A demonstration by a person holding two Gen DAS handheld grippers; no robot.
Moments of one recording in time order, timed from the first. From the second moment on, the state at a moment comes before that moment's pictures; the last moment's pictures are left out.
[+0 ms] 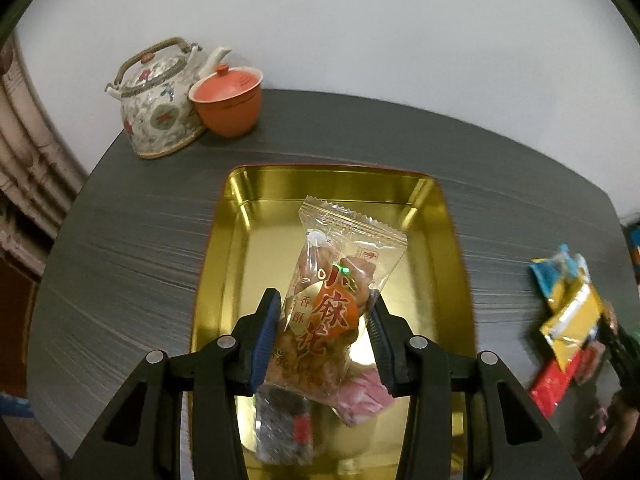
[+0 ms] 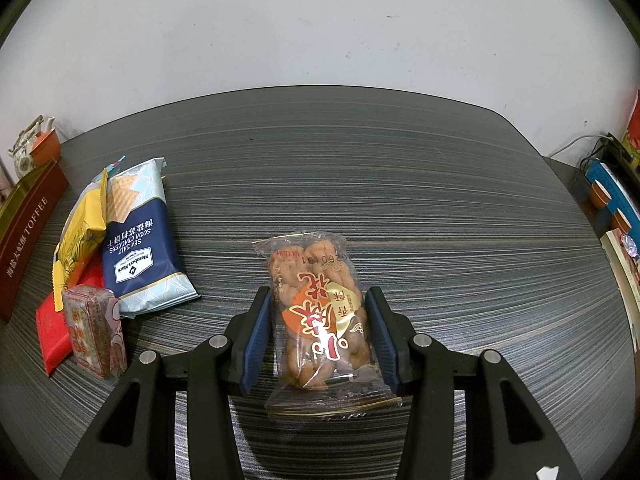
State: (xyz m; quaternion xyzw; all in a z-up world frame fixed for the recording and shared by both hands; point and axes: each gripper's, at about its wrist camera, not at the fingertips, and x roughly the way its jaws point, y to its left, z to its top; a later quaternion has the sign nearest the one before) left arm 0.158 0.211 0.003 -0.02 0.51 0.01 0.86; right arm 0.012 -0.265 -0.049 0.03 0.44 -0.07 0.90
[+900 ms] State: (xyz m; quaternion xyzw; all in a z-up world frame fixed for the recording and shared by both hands) left arm 0.194 0.221 -0.044 0.00 0.58 0.02 0.82; right arm 0.012 -0.264 -0.049 0.02 0.44 -0.07 0.90
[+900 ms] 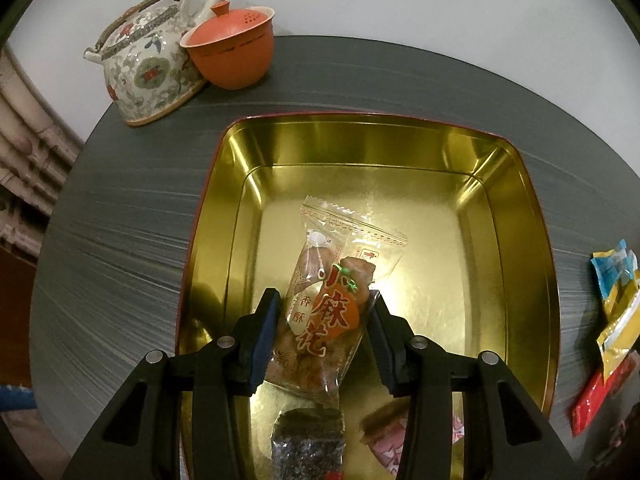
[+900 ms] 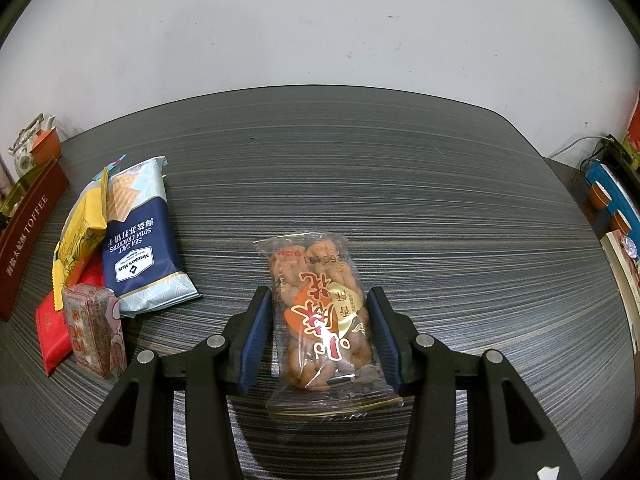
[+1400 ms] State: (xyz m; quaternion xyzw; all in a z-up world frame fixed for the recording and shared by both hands) left arm 0.168 0.225 -0.012 0.01 0.54 0.01 0.84; right arm 0.014 -0.267 -0.048 0.03 0.44 -0.07 0.89
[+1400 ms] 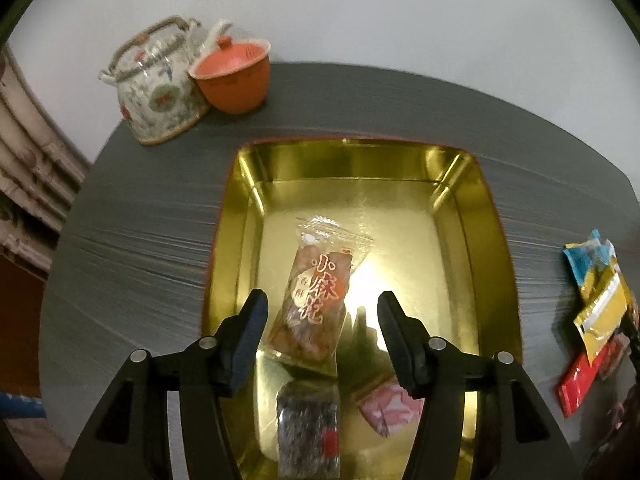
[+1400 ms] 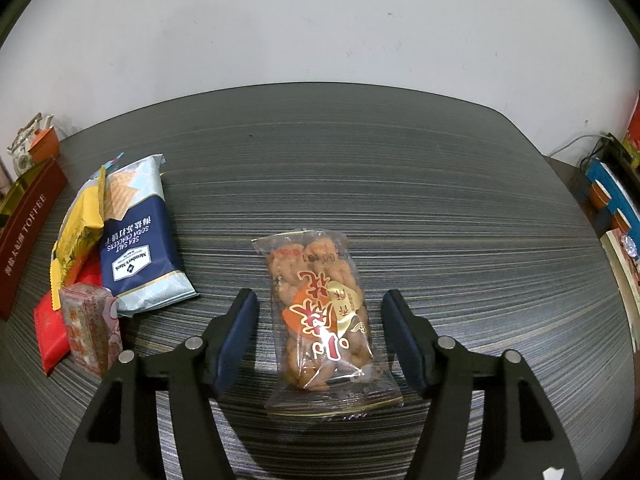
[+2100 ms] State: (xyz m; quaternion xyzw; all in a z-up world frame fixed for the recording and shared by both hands) left arm 0.073 0.289 0.036 0.00 0.48 0.11 0.87; right arm -0.004 -0.288 -0.037 0.02 0.44 -0.08 0.90
